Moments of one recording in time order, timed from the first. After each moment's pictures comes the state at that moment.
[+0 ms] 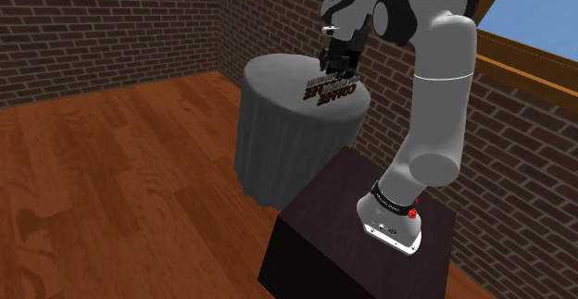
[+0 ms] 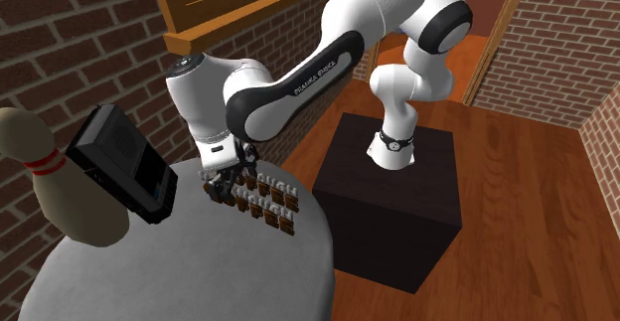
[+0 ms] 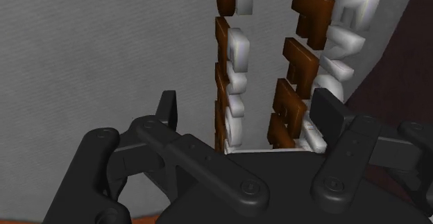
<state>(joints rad) 0.17 0.44 -0.95 -1.79 0.40 1.91 -2.32</state>
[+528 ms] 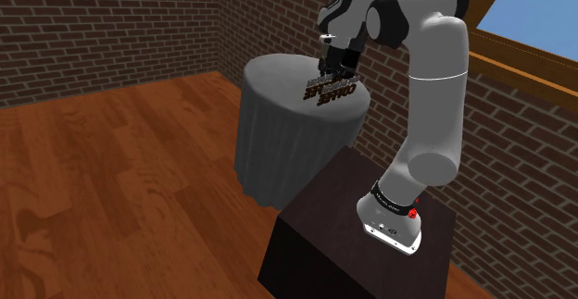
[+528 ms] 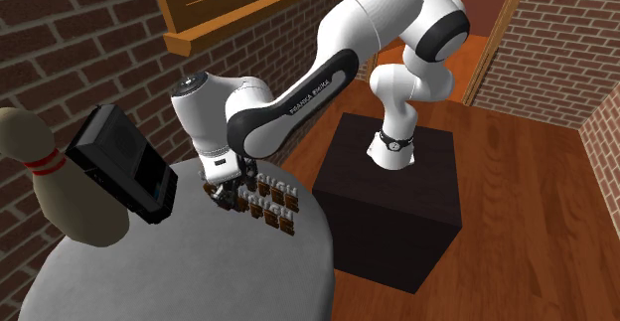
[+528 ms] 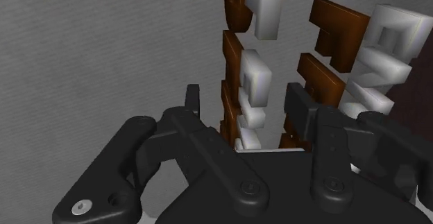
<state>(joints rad) 0.14 0.49 -0.91 -1.81 0.45 1.97 -2.36</state>
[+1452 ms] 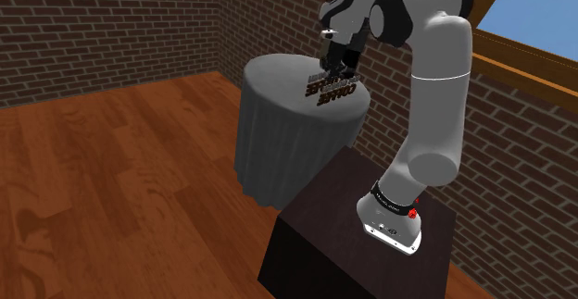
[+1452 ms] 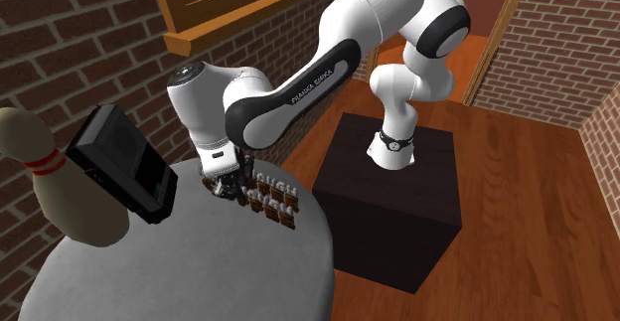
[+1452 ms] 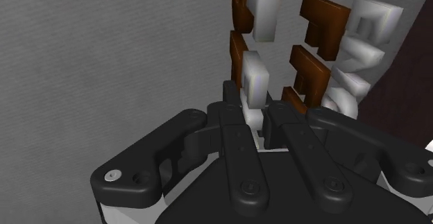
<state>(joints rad) 0.15 0.46 -0.93 -1.79 0.42 1.93 -2.35</state>
